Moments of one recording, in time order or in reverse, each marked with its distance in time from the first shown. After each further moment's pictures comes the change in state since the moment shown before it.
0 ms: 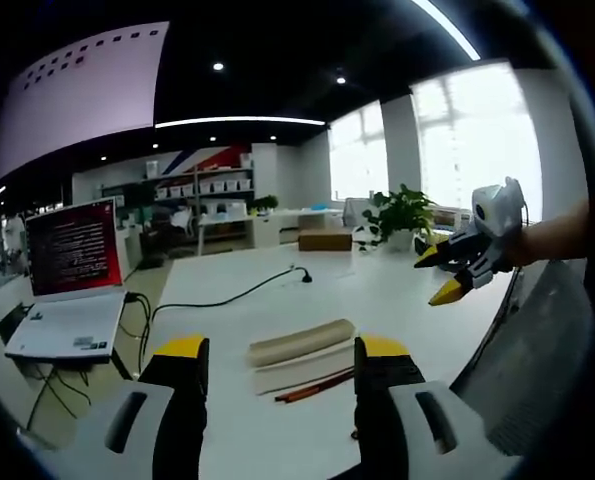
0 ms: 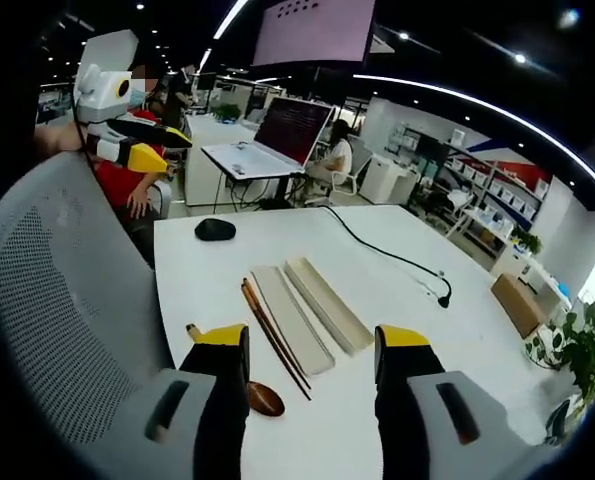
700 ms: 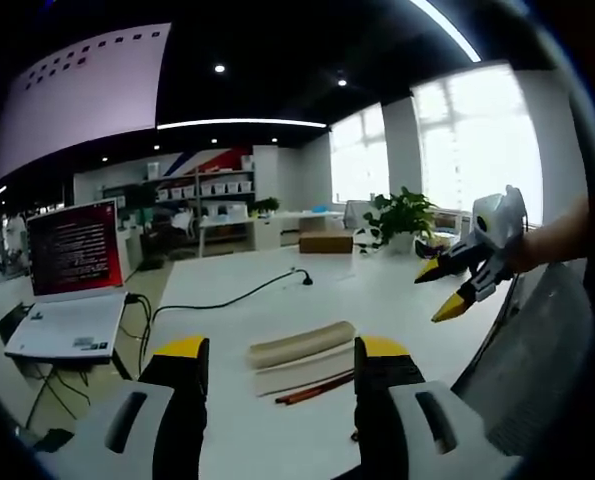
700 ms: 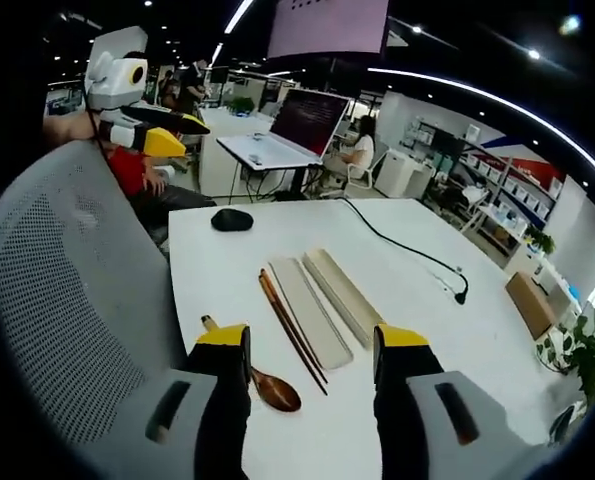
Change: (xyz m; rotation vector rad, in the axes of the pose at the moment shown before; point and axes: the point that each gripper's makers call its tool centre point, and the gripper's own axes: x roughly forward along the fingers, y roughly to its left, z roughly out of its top) left arm -0.001 -0.003 0.005 -0.004 -0.008 0.004; right arm 0.008 0.021 -0.009 -0.029 0.039 0.080
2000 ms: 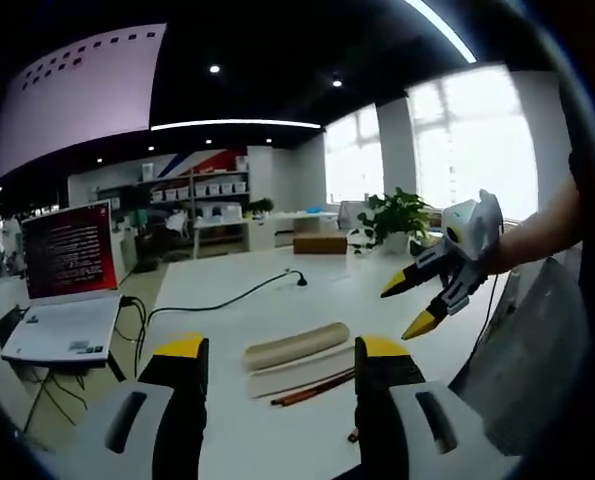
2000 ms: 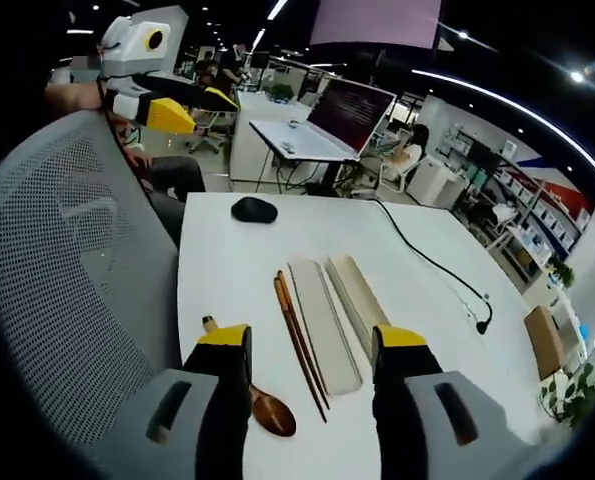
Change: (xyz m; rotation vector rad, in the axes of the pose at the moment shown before) left arm -0.003 -0.006 0.006 0.012 -0.028 -0.022; right arm 0.048 0.014 0.014 -0.129 0.020 0.108
